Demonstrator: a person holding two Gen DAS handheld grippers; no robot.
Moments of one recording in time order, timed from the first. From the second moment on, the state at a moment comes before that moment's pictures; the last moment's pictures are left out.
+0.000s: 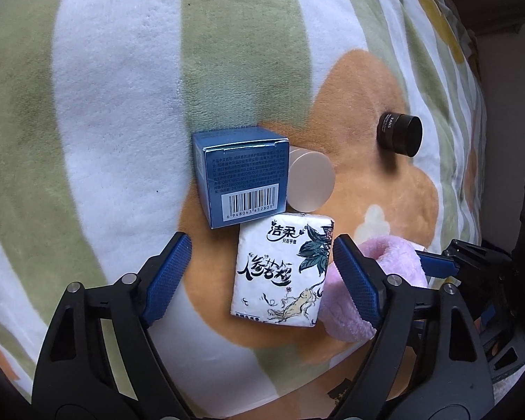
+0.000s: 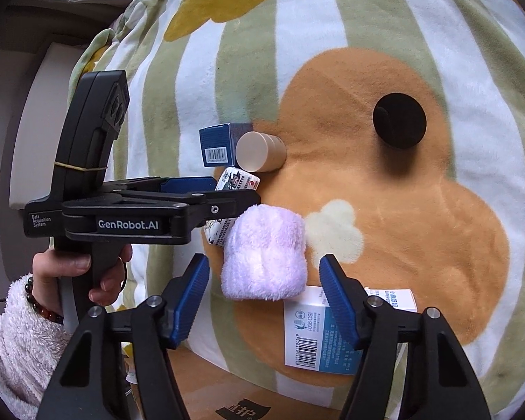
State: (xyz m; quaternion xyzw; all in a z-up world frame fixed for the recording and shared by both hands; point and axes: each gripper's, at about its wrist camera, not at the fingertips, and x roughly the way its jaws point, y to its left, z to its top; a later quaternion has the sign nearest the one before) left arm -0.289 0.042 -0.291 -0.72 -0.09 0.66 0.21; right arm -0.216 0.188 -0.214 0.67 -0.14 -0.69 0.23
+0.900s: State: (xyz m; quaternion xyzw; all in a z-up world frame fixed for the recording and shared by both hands) left arm -0.274 0.053 -0.282 -0.71 -0.11 0.66 0.22; right arm -0.208 0.199 -0.208 0.66 -0.20 -0.69 0.21
